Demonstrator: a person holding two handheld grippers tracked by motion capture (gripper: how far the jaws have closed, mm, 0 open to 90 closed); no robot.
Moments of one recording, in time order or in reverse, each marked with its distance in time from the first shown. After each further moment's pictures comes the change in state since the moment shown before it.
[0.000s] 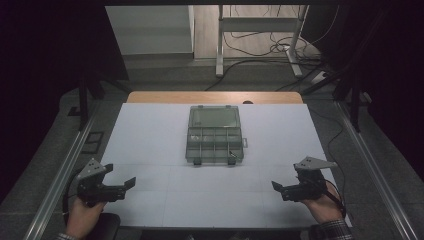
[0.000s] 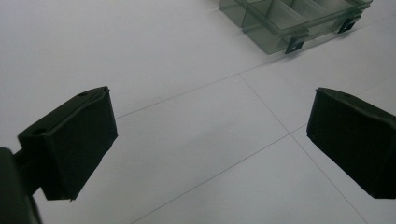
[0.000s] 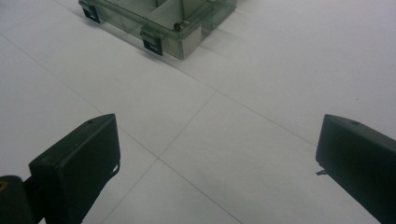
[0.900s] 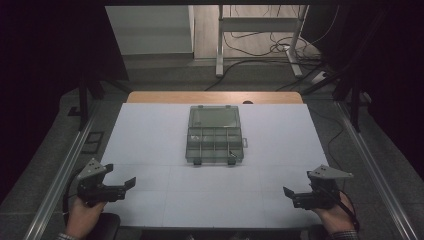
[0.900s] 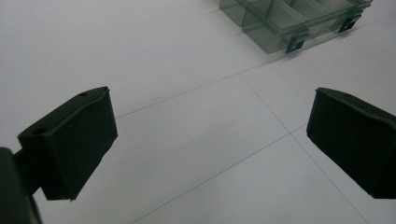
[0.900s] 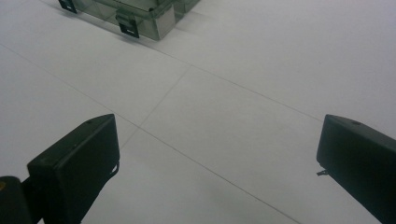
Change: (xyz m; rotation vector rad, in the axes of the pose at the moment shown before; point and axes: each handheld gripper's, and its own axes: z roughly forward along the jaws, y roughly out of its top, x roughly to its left) left arm 0.000 0.000 0.000 0.002 0.001 0.001; right arm -0.009 -0.026 -0.022 -0.006 -0.063 0.058
